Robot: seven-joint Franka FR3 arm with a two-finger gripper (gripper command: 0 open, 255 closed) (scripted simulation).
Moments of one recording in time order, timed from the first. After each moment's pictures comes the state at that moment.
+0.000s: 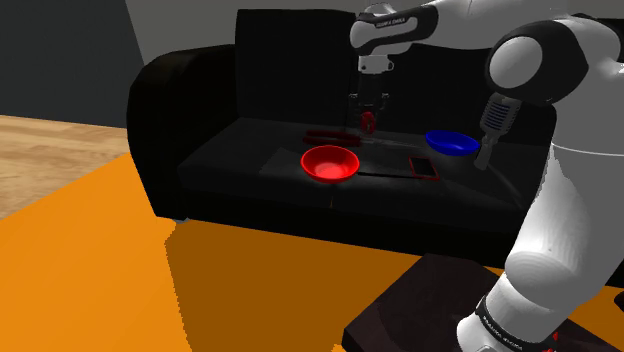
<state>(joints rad) -0.14 0.23 -0.13 -1.51 0.02 1.66 0.40</state>
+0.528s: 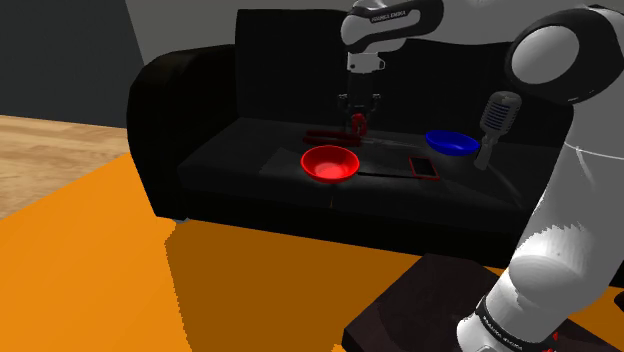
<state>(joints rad) -0.08 0.15 -0.09 -1.59 0.01 1.66 0.51</state>
